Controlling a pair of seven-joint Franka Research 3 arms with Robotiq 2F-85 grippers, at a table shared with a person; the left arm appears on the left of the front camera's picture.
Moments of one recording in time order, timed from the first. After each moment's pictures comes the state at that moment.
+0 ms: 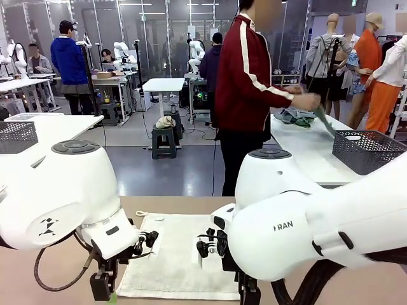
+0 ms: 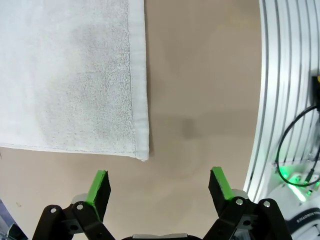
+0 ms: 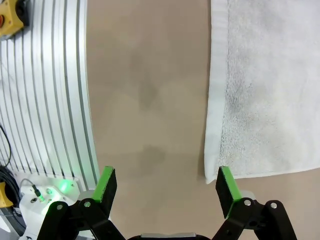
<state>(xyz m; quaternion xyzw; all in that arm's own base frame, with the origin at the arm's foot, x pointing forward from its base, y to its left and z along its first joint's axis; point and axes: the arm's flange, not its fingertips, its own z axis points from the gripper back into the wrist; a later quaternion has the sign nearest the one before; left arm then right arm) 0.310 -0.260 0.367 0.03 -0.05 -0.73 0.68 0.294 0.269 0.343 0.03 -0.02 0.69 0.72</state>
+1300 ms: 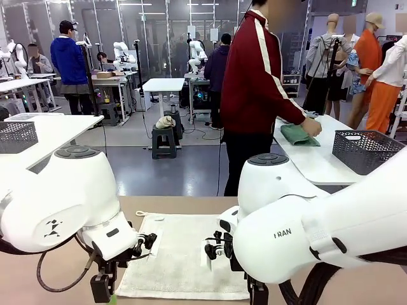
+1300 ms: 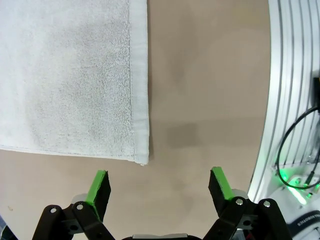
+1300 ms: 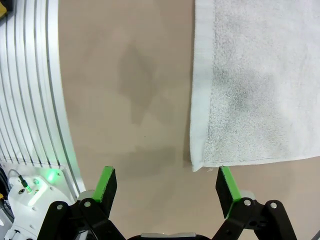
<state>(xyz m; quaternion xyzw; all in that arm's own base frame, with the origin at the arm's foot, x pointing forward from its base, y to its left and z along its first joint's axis) 0.320 -0.254 0.350 0.02 -0.04 -0.72 0.69 0.311 0.255 0.328 0.00 -0.01 0.69 0.72</state>
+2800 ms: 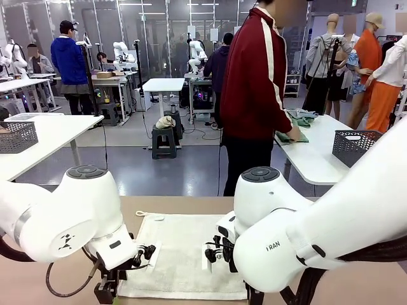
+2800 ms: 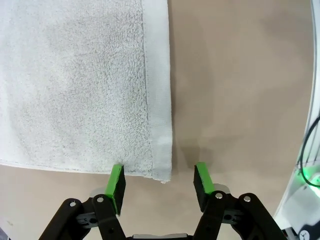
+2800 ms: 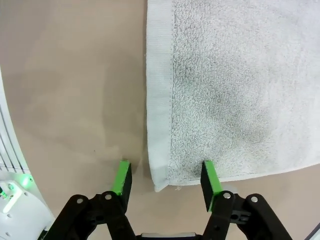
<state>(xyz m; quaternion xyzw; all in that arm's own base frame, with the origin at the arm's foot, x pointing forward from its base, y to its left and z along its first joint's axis) 0.346 -0.244 0.303 0.03 -0.03 -0.74 0.68 0.338 0.256 0.294 -0.03 -0.02 0.70 0.72</state>
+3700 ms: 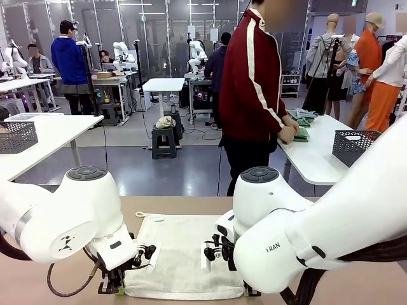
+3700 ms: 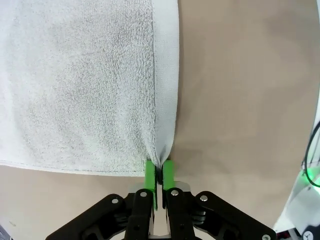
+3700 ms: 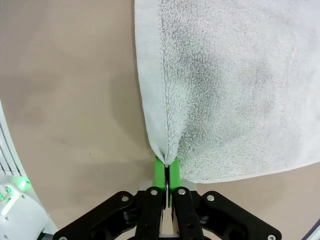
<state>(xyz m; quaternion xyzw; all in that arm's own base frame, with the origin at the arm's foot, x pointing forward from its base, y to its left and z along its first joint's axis) 0.348 -0.244 0.300 0.03 -0.04 -0.74 0.67 0.341 0.258 0.294 -0.04 -0.03 0.70 0.72</state>
